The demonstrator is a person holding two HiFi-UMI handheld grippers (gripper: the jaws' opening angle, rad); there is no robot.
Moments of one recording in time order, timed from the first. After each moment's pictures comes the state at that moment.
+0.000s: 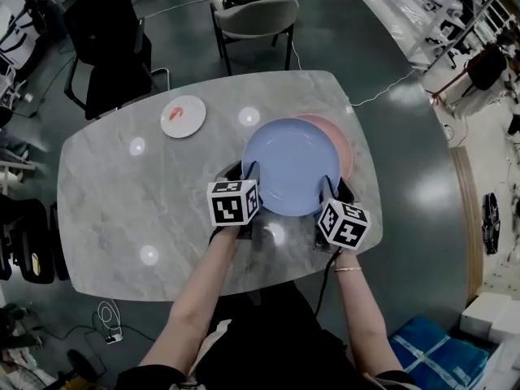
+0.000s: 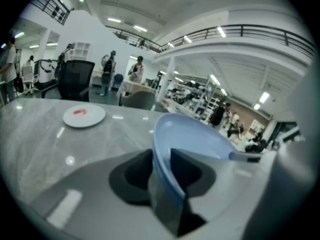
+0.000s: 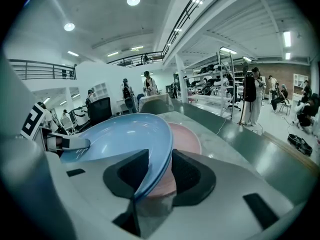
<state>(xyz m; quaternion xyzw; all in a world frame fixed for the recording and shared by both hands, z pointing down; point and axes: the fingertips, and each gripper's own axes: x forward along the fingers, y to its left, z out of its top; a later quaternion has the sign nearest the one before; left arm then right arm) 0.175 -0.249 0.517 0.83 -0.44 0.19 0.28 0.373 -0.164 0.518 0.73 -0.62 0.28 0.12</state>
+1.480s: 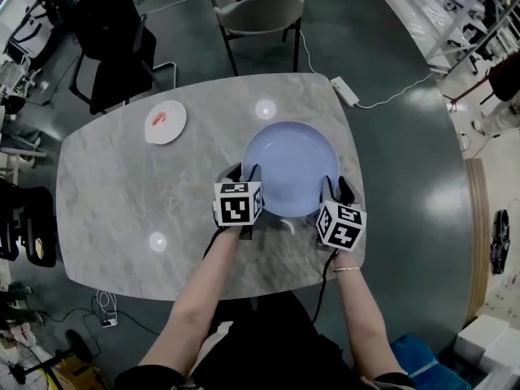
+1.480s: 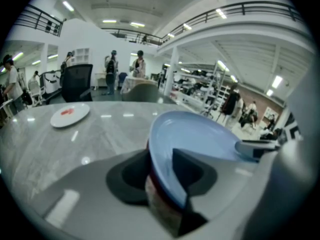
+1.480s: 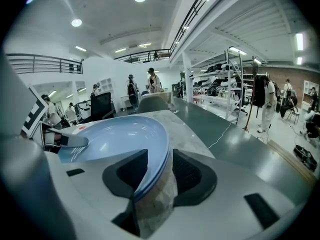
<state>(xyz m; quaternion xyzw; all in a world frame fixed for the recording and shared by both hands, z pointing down) 0.251 -0.274 0.557 0.80 -0.49 0.25 0.26 0.458 -0.207 0.557 0.70 -0.65 0.26 0.15</state>
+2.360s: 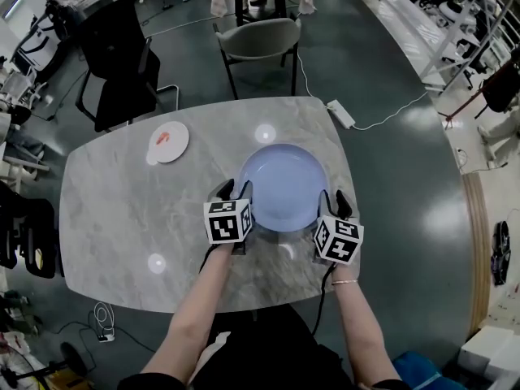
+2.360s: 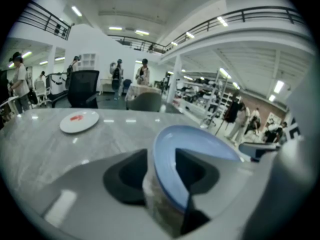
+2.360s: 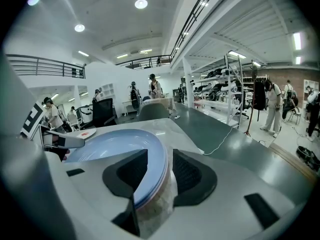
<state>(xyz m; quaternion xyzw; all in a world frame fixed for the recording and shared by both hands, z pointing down) 0.230 -0.274 0.533 0.80 -0.51 0.21 0.24 0.461 -0.209 0.533 0.70 -0.66 0.24 0.13</state>
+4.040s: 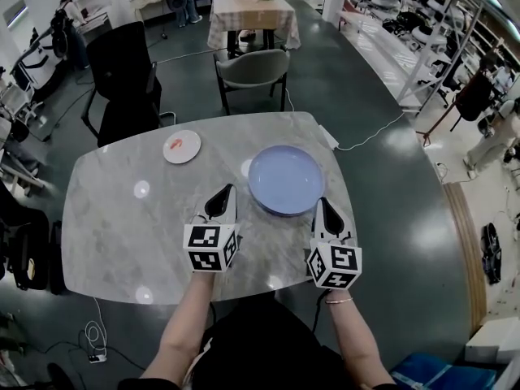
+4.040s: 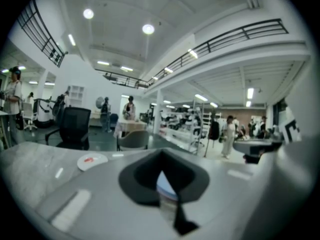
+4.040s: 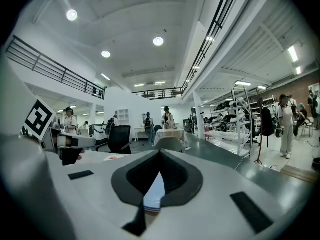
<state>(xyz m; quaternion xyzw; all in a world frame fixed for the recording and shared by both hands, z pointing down) 0.173 -0.174 0.388 0.87 -0.48 0.08 0.09 0.372 -0.105 0.391 0.69 -0.72 0.08 0.02</state>
